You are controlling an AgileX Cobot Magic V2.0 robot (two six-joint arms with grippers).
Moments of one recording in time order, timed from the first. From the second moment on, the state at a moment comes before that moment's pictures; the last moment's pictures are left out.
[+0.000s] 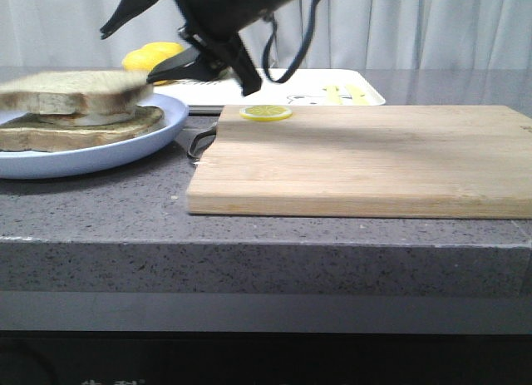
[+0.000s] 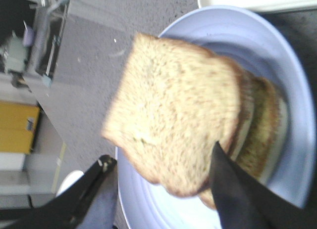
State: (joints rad) left arm -0.05 0.61 -0.71 -0.13 0.47 0.09; right arm 0.53 1.91 -1.49 1.29 0.57 -0.41
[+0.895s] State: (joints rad) left arm -0.05 0.61 -0.71 -0.13 0.47 0.09; right arm 0.45 1.10 -1.36 0.24 1.01 -0.17
